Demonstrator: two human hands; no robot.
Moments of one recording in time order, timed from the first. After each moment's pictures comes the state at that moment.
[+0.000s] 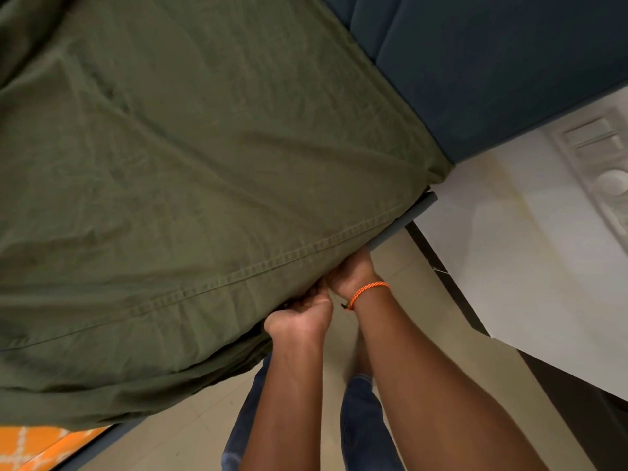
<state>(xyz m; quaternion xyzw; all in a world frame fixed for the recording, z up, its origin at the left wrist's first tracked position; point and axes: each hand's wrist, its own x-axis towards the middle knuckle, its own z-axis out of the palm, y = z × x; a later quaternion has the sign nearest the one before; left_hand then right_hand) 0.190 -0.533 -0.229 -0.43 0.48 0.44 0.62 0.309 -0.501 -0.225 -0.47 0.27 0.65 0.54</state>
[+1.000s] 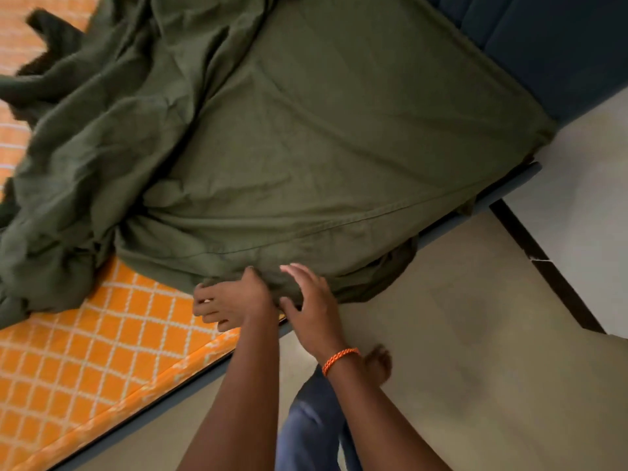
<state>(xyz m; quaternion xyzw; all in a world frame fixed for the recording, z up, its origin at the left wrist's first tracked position) -0.098 -0.530 -0.130 0.13 0.97 0.16 0.15 -0.004 -0.619 -0.124 -0.68 -0.47 0.48 0.30</state>
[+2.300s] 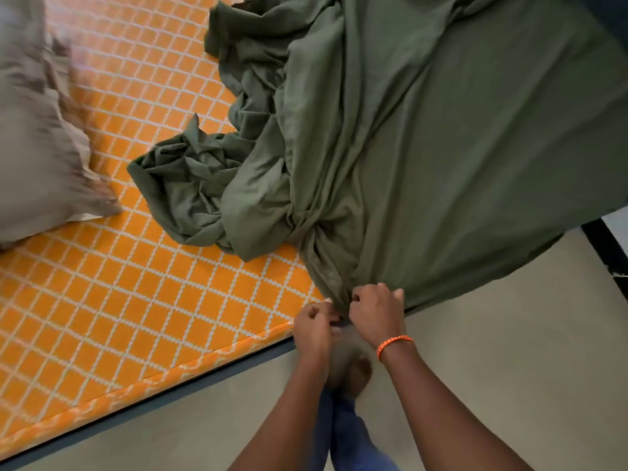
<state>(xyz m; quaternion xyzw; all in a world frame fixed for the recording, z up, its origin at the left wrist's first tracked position) -0.434 -0.698 -0.121 0.13 0.76 0.23 0.59 -0.309 -0.669 -0.102 -0.76 -0.59 0.28 -0.06</state>
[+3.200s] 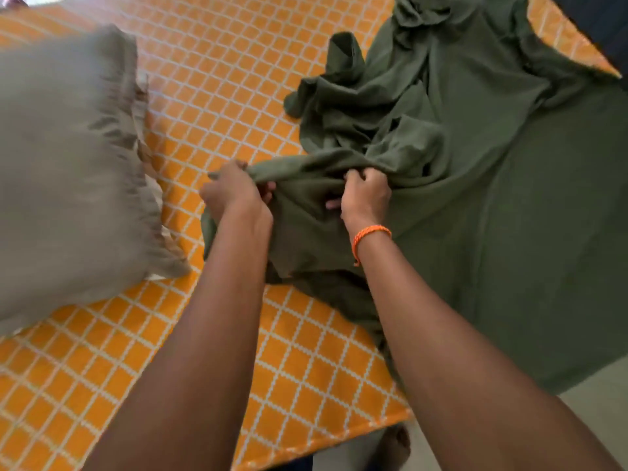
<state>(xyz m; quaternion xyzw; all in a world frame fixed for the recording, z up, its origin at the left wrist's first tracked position) -0.666 -0.278 0.054 -0.02 0.72 0.56 0.40 -0.516 -0.294 0.019 -0.75 -0.28 0.43 0.42</state>
